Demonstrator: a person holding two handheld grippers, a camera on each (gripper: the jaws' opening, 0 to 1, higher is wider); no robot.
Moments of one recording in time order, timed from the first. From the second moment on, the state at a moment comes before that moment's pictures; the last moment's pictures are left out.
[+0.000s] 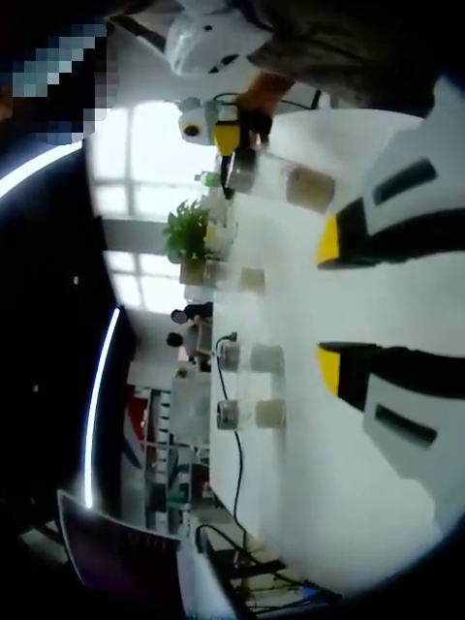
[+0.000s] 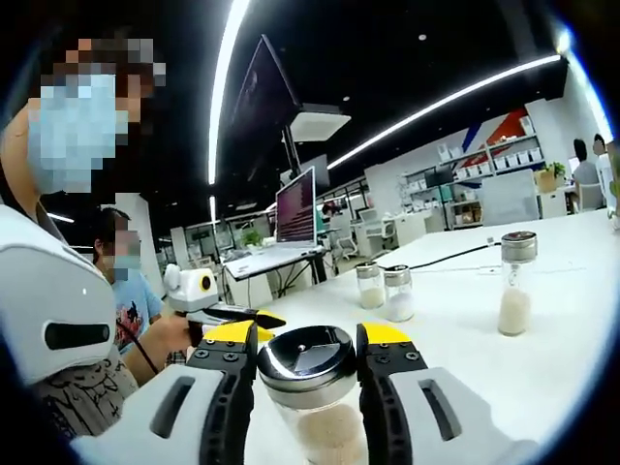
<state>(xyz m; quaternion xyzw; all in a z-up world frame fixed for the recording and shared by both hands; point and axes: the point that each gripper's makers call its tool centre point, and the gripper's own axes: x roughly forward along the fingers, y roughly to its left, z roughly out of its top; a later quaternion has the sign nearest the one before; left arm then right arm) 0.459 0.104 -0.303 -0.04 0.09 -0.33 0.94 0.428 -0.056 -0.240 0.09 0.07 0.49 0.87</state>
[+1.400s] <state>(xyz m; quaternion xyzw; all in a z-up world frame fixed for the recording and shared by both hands) 0.455 0.102 -0.299 -0.04 0.09 -0.33 0.94 0.413 -0.051 -0.244 0.07 0.14 0.70 0.70</state>
